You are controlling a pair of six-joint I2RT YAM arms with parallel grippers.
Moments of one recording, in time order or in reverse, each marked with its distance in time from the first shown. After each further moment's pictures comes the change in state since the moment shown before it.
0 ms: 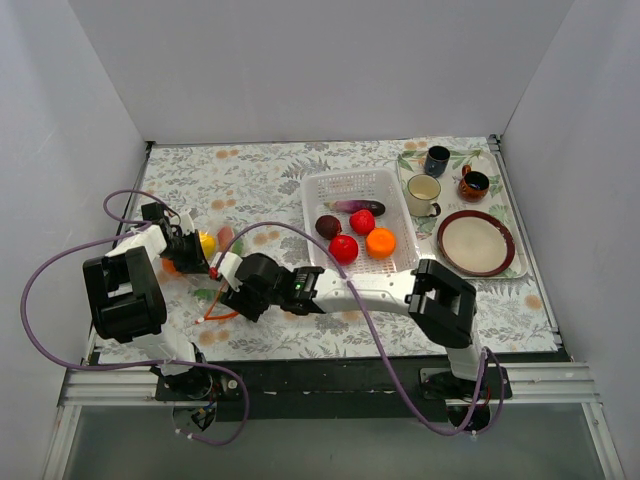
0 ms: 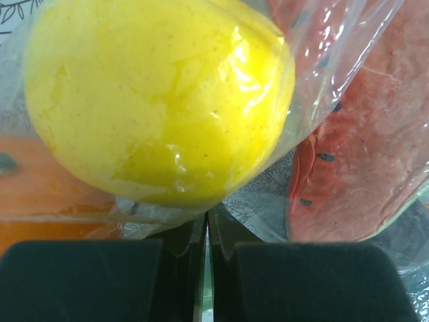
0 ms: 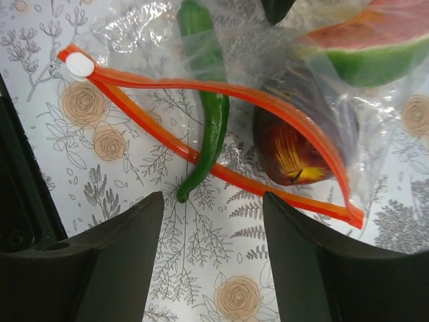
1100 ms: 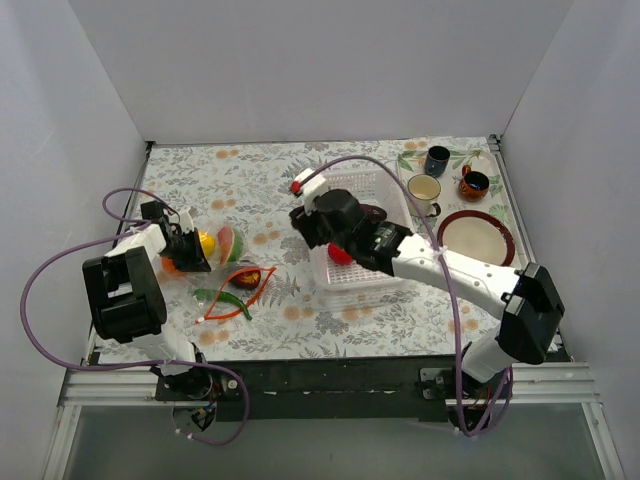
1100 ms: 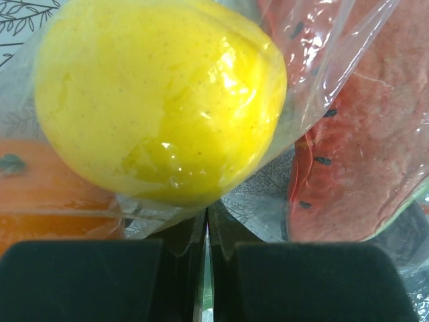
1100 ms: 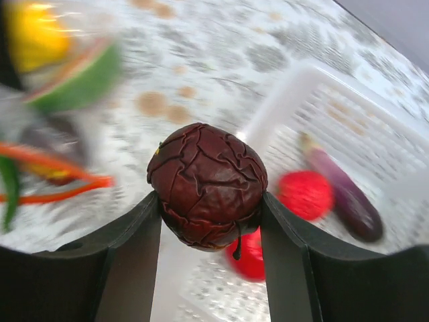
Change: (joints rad) left arm 0.000 -0.001 0.012 -0.002 -0.003 0.003; right arm -0.253 -0.397 -0.180 -0.017 0.143 -0.003
